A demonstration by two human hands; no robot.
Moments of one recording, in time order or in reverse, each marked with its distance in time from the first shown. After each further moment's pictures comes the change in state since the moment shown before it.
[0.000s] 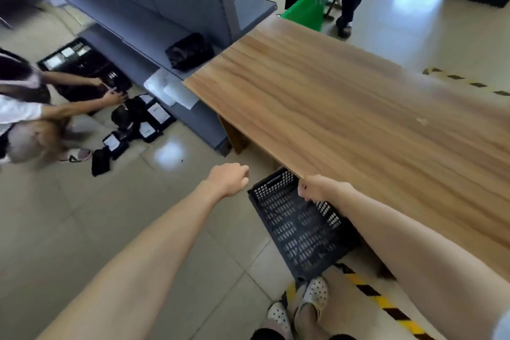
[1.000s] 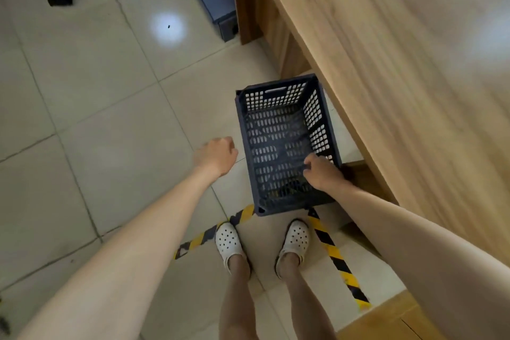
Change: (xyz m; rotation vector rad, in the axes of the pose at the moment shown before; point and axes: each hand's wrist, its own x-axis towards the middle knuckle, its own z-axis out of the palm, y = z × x) left_hand 0.042 0.085 0.281 -0.582 -0.071 -0.586; right_hand 0.146 0.139 0.206 -0.066 -0.080 0.117
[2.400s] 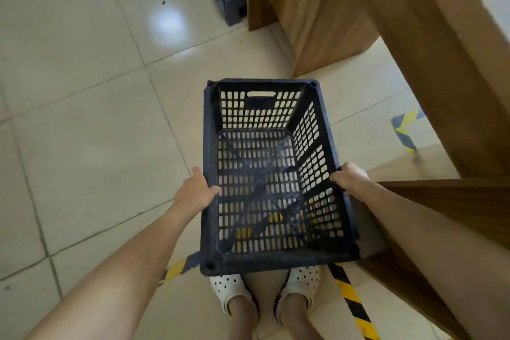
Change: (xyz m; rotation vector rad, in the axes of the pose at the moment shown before) left_hand 0.090 -0.096 0.165 -0.364 -0.167 -0.311; right_hand 0.158 0.039 0.069 0.377 0.029 0.361
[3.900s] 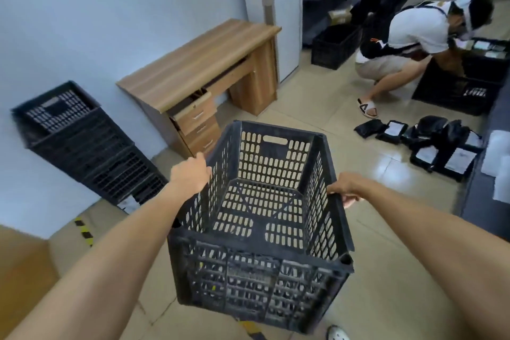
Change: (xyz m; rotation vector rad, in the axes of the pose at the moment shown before) left_hand -0.458 -0.232 -0.452 0.004 0.781 -0.738; right_hand -0.581 -0.503 -0.016 -0.938 -0.392 -1.057
